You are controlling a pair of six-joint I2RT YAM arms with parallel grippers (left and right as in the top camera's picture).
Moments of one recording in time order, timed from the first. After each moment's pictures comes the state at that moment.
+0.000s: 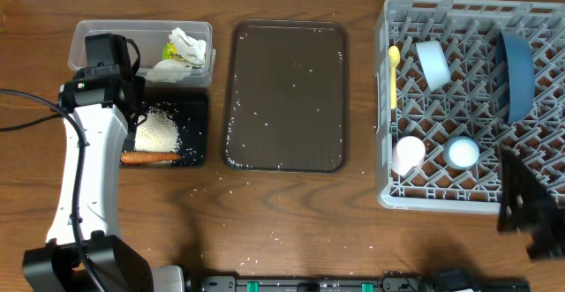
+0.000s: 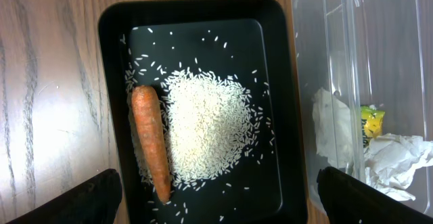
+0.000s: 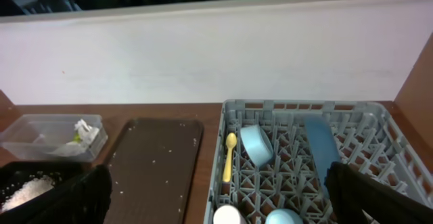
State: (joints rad) left arm 0.17 1.53 1.31 -0.98 -0.32 -1.27; right arm 0.20 0.76 1.81 -1.28 0.08 0.15
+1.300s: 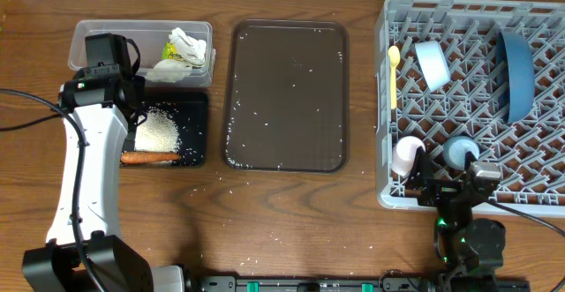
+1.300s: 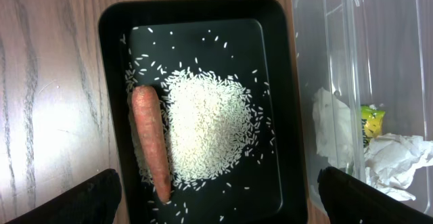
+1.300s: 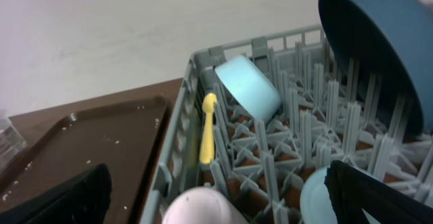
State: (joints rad) left arm 0.17 1.53 1.31 -0.98 -0.32 -1.27; right arm 0.08 0.11 0.07 -0.06 0.08 0.27
